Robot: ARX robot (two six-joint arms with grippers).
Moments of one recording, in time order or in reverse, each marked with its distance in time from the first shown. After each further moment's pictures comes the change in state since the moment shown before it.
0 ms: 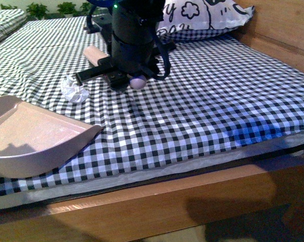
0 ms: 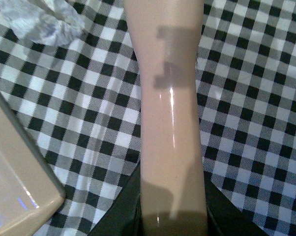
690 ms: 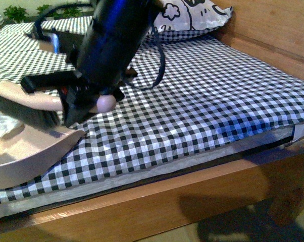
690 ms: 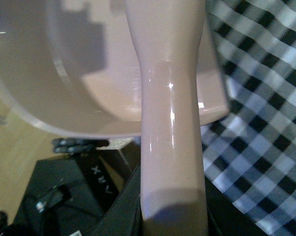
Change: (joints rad) left arm 0.000 0.000 0.000 0.000 0.000 0.002; right arm -0.019 -0.135 -0.159 -0.171 -0.568 -0.167
